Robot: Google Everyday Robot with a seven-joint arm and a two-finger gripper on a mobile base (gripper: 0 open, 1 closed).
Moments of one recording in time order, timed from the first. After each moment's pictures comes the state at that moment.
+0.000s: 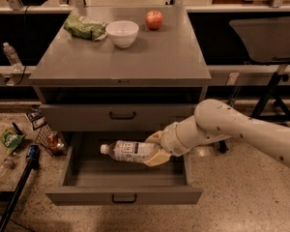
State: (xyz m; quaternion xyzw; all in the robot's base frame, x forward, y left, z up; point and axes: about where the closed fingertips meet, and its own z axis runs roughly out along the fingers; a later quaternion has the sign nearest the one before) arm 0.520 -0.022 0.634 -0.63 0.68 0.23 0.29
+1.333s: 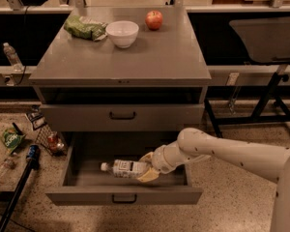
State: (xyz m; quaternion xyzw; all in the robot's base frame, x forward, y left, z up) arm 0.538 0.003 0.478 -0.61 0.70 0.27 0.27
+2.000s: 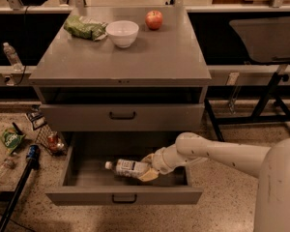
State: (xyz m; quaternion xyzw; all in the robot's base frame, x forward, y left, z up) arm 0.562 -0.002 0.432 -0.59 0.72 0.25 0.27
